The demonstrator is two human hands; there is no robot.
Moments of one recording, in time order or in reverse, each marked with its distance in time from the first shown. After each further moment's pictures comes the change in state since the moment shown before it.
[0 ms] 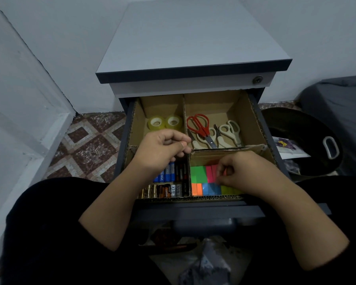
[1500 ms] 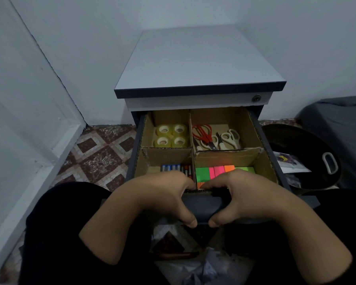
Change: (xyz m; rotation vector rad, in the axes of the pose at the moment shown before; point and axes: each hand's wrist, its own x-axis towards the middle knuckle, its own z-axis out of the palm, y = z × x) left_hand -0.032 0.018 -0.005 0.909 -0.655 0.009; right_hand -0.032 -0.031 -0.016 0.048 -0.177 -0.243
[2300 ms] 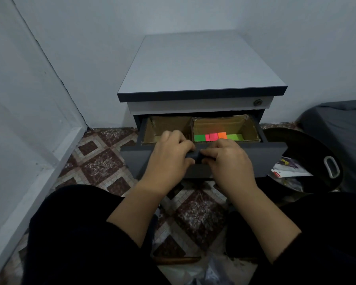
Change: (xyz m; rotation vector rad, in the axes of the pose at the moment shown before) left_hand 0.049 -0.030 0.000 0.292 1.033 0.096; right_hand 0.069 0.015 0.026 -0.201 0.959 -0.001
